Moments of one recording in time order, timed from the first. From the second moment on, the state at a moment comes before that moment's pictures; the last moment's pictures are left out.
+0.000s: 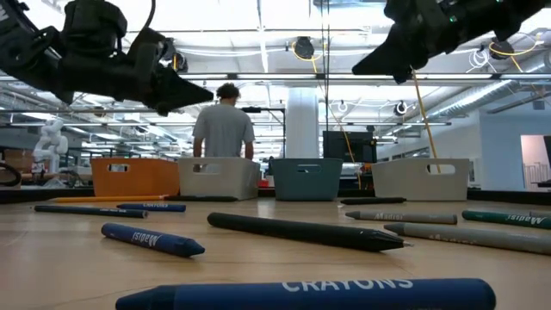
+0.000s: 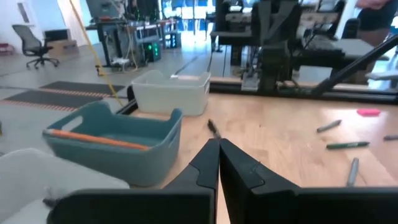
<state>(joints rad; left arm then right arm) 0.18 1.20 0.22 0.91 -0.03 0.01 -0.04 0.96 0.54 0.07 0.13 0.07</state>
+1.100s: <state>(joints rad) 0.21 1.20 0.20 0.92 -0.14 -0.03 0.00 1.11 0.72 -0.27 0.26 0.27</state>
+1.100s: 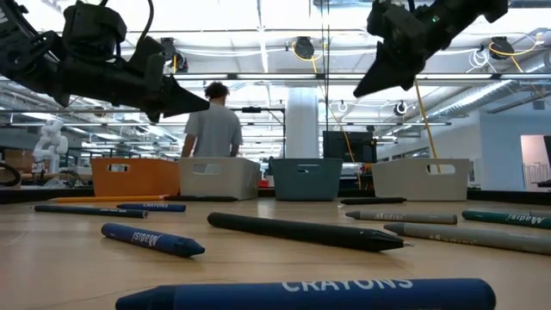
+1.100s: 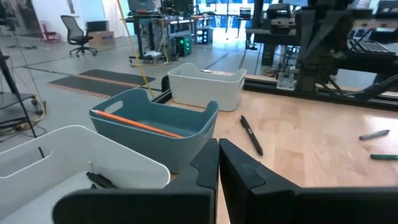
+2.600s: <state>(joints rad) 0.22 1.20 0.20 0.92 -0.14 0.02 0.00 1.11 0.72 -0.31 0.21 0.17</state>
